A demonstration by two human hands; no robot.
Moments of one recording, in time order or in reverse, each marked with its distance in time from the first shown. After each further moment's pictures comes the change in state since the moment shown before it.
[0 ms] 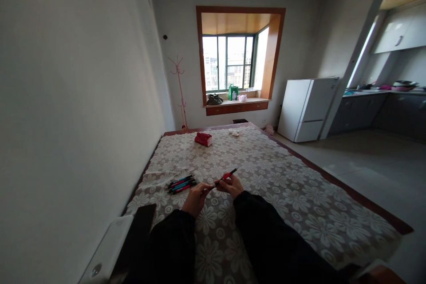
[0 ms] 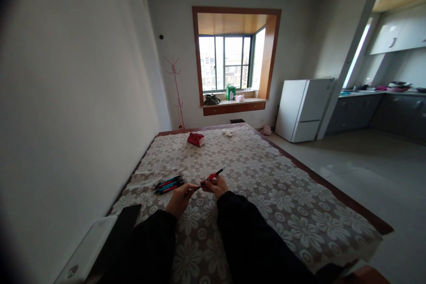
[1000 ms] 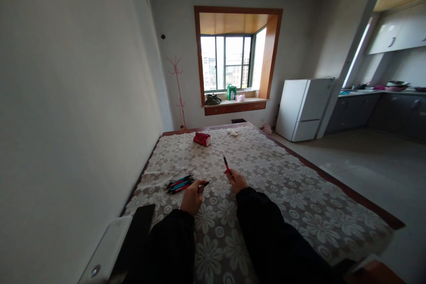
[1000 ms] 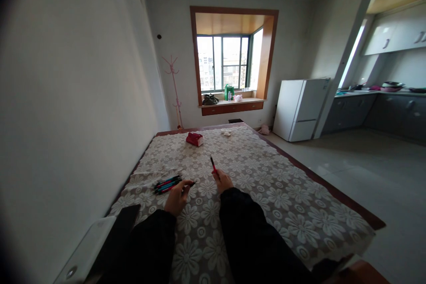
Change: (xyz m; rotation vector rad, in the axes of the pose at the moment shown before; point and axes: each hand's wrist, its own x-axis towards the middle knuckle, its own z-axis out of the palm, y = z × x) left_hand 0.001 0.005 -0.002 0.069 0.128 -0.112; right_hand 0.020 -0.014 -0.039 -0.886 0.085 -0.288
